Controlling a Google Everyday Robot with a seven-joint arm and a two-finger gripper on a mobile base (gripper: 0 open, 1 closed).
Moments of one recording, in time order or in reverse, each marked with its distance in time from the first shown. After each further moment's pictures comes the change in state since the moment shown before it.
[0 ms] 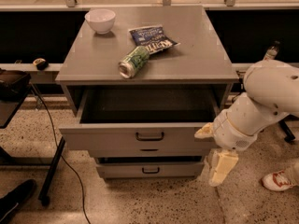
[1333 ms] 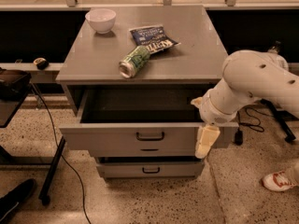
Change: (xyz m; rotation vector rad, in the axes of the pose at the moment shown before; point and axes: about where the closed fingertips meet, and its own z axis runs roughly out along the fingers) arm 0.003 -0.095 -0.001 0.210 0.075 0.076
